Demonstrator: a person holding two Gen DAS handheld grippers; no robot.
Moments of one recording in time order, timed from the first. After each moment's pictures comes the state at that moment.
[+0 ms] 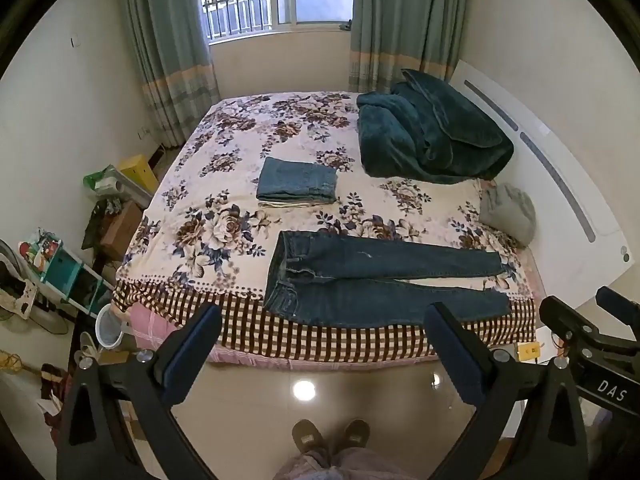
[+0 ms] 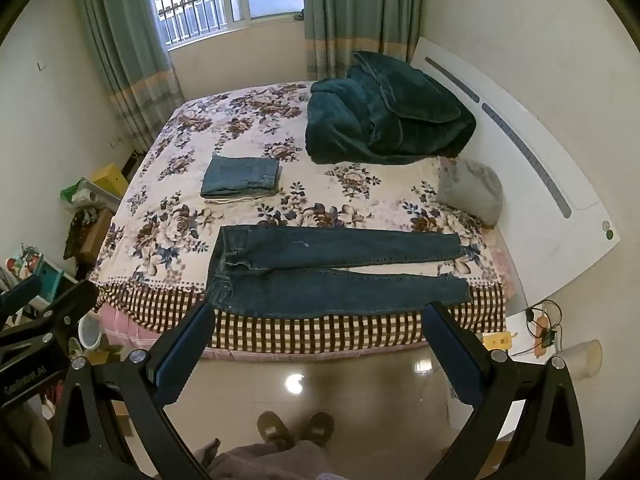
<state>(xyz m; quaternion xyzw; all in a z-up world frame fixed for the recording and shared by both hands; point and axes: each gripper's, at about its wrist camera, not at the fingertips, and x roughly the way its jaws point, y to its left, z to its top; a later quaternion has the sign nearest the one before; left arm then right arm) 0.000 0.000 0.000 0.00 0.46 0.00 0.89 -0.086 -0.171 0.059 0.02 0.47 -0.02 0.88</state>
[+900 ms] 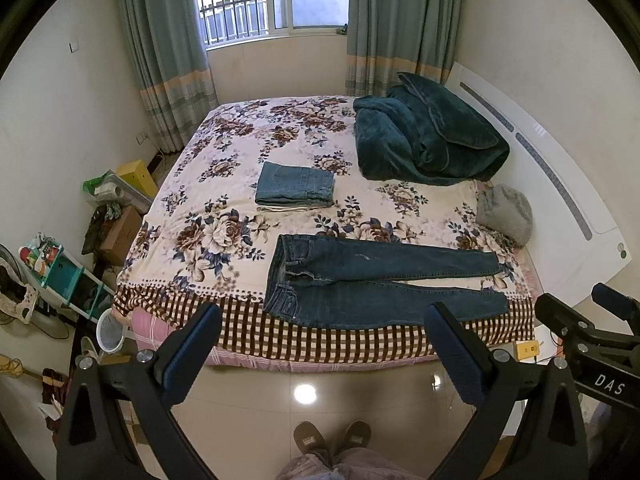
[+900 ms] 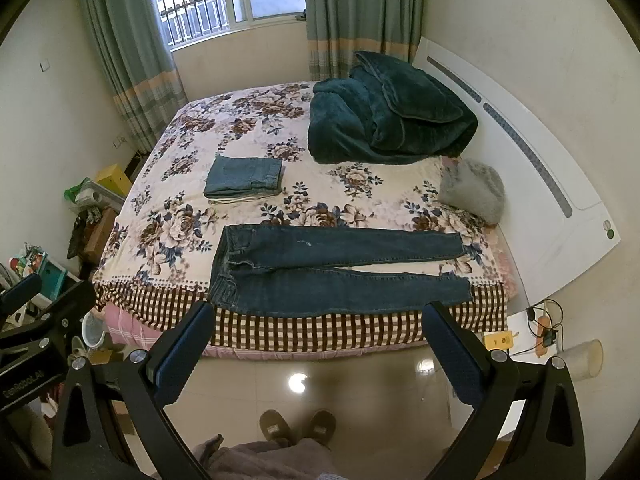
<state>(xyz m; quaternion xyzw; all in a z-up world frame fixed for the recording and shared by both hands) 0.003 -0.004 0.008 0.00 0.45 0.00 0.89 -0.092 -0.167 0.070 0.03 0.48 -0.02 0.88</state>
